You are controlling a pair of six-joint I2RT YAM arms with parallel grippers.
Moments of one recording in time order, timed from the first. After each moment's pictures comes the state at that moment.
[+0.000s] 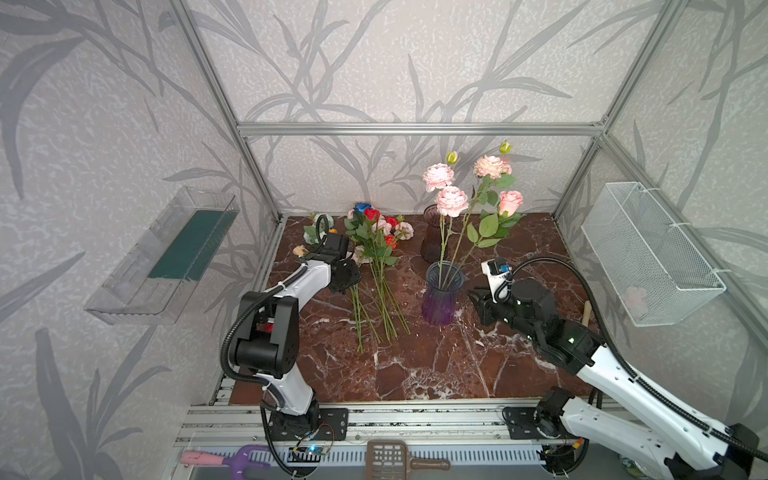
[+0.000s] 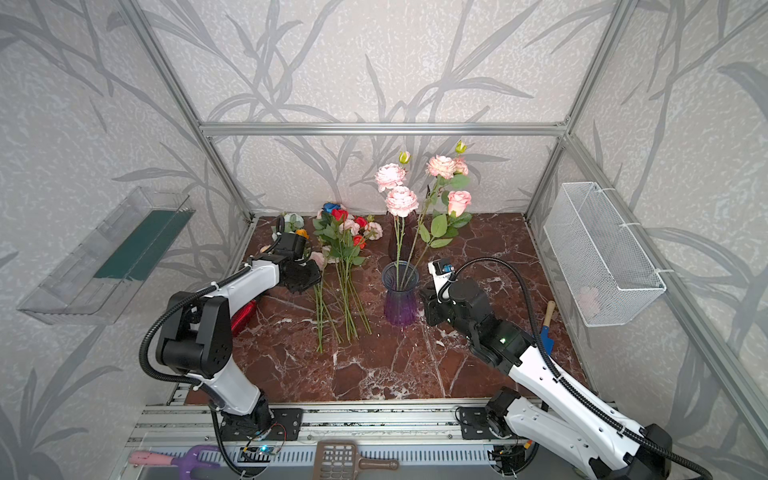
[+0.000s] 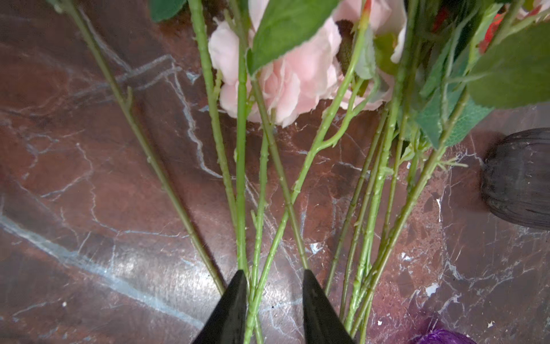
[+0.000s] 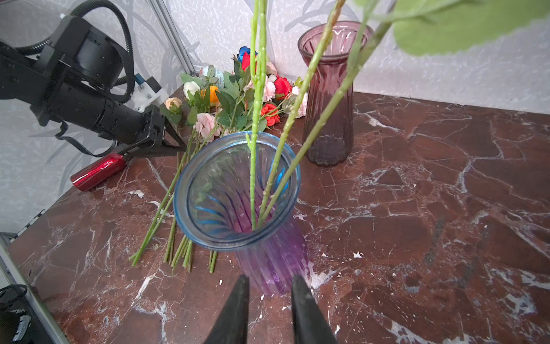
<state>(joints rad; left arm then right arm) -0.16 1.71 1.16 -0.55 0.05 -0.65 0.69 0.85 0.75 -0.35 0.09 0.27</state>
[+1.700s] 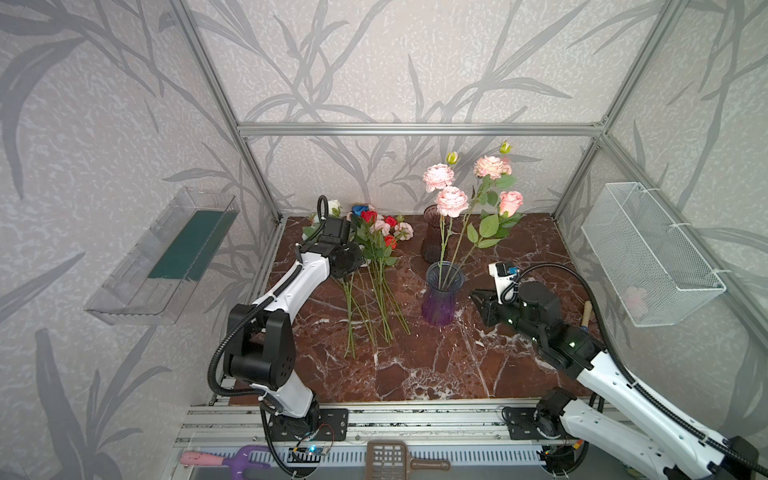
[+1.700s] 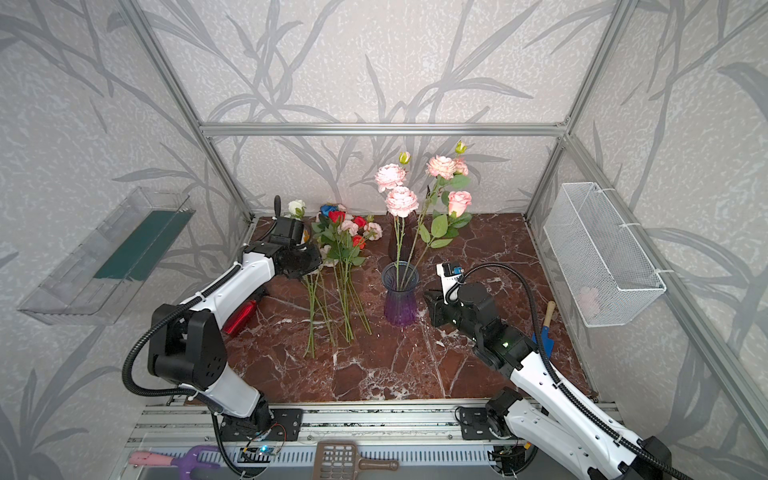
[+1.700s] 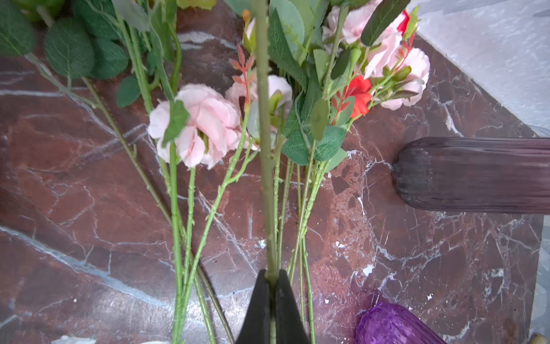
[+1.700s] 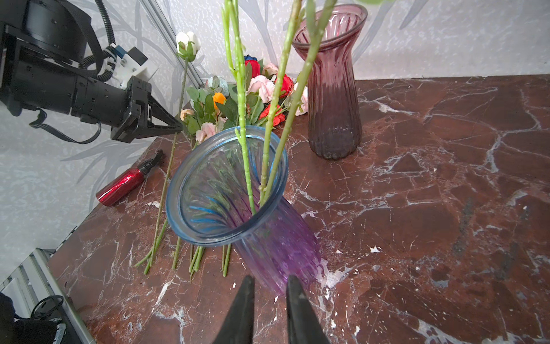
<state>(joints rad) -0.19 1.62 1.26 -0.62 0.07 -0.62 0.61 0.81 0.68 -0.27 -0.04 0.35</state>
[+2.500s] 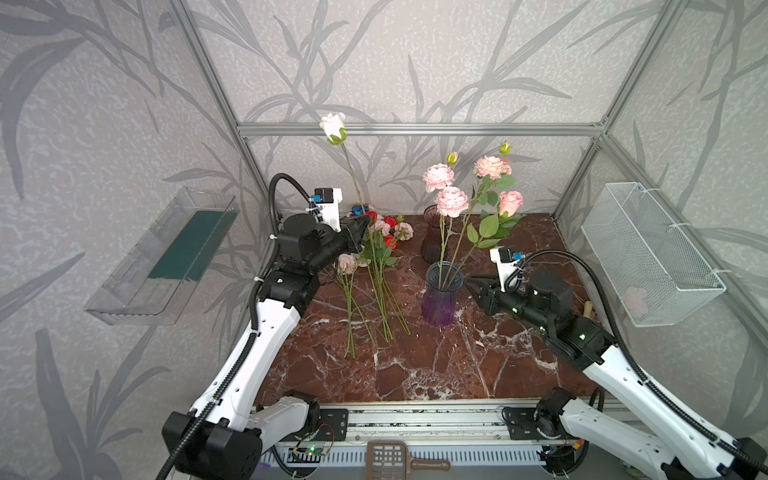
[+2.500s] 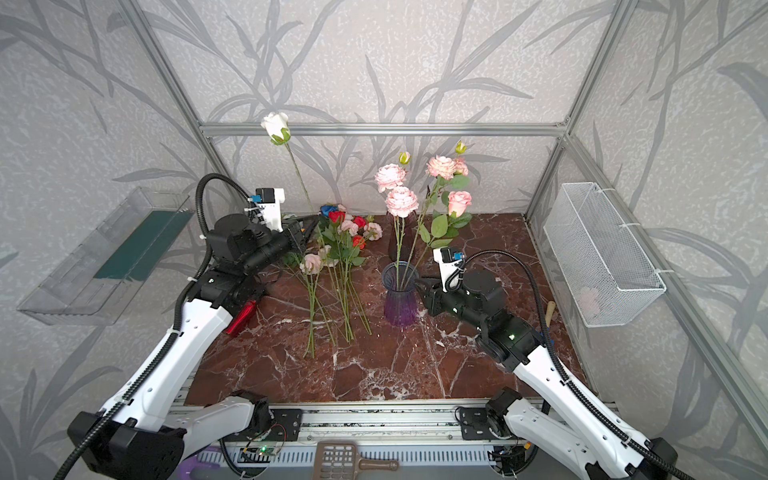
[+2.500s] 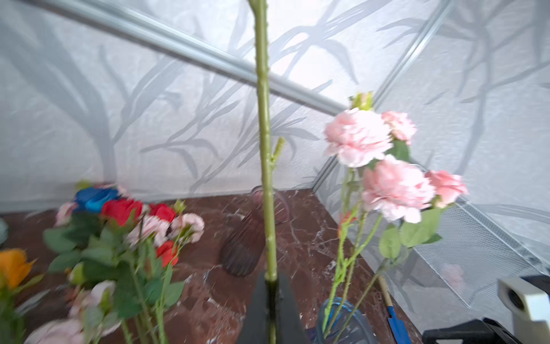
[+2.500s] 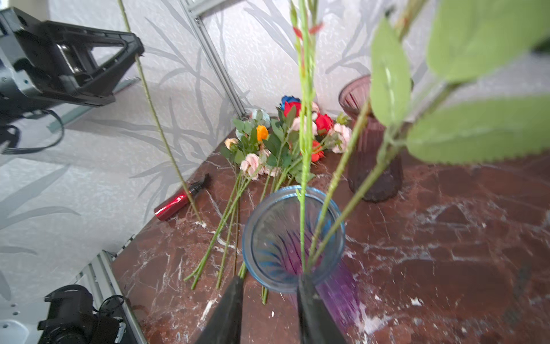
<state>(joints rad) -0.27 1.15 1.16 -0.06 0.39 -0.40 0.62 0.88 0.88 -0.27 -0.17 0.35</state>
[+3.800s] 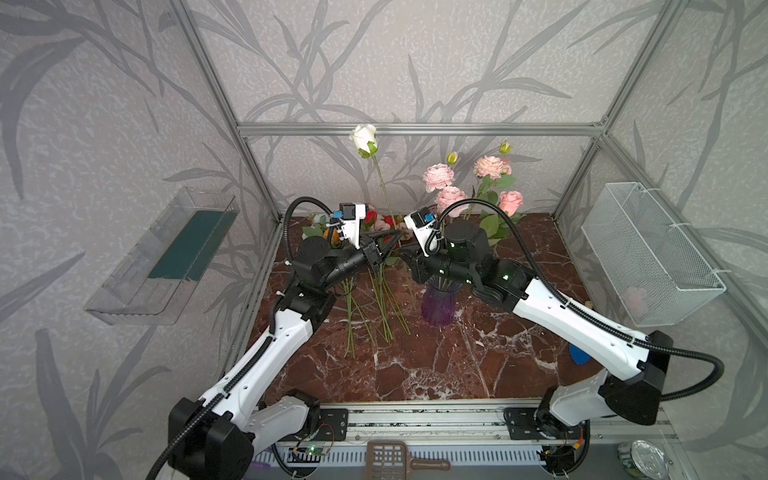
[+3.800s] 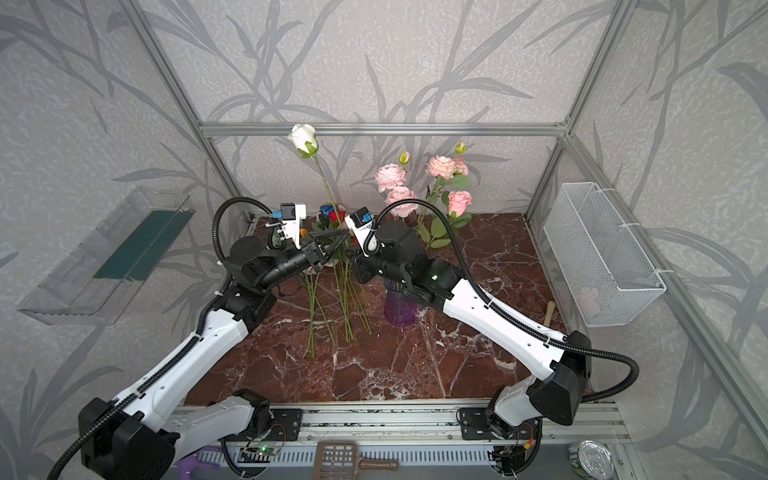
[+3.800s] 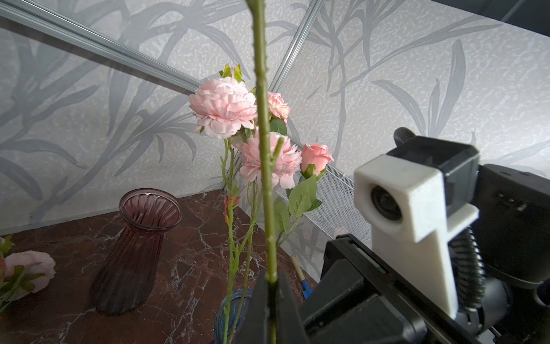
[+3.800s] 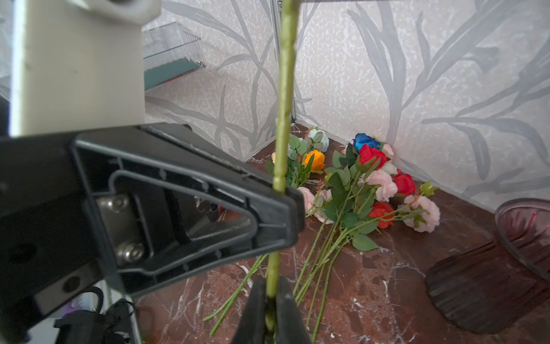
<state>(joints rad) -0.37 1.12 0.94 0.34 0.60 -0.61 0.88 1.47 1.49 -0.33 -0.08 0.20</state>
